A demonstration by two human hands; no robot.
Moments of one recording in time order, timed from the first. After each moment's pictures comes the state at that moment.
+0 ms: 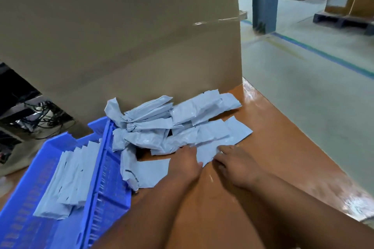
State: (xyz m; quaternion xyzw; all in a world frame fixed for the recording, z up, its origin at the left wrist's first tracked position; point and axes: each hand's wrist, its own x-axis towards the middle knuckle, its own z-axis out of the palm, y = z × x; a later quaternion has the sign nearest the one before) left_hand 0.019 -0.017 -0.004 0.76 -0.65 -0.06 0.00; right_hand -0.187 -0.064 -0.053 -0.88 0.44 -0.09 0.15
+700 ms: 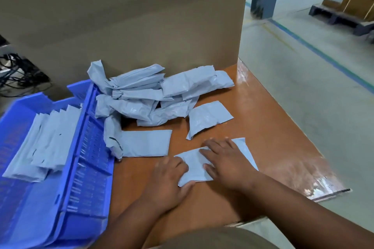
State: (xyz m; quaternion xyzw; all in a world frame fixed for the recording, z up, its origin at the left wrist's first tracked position) left_hand 0.021 0.116 -0.050 0.64 -0.76 -0.05 0.13; right_hand -0.213 0.004 -0.061 -0.93 0.36 -0.08 0.09
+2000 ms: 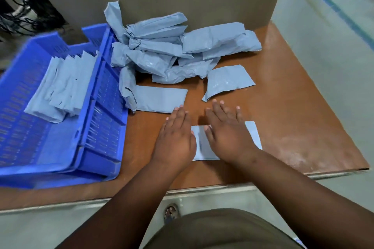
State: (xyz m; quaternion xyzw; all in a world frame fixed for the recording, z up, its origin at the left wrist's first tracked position) left_hand -0.003 0.142 -0.034 0.76 -0.64 -0.07 0.08; right_hand -0.170 0.051 -0.041 -0.90 0.43 -0.06 0.12
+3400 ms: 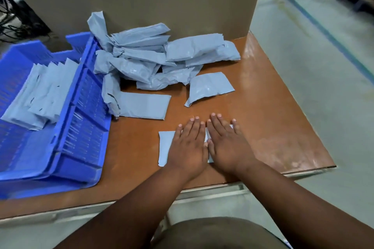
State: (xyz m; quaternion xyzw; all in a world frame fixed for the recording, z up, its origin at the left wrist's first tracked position) left_hand -0.075 0.113 -0.073 0.72 -0.69 -0.06 0.00; right_hand -0.234 0.042 -0.078 -0.90 0.42 0.02 0.07
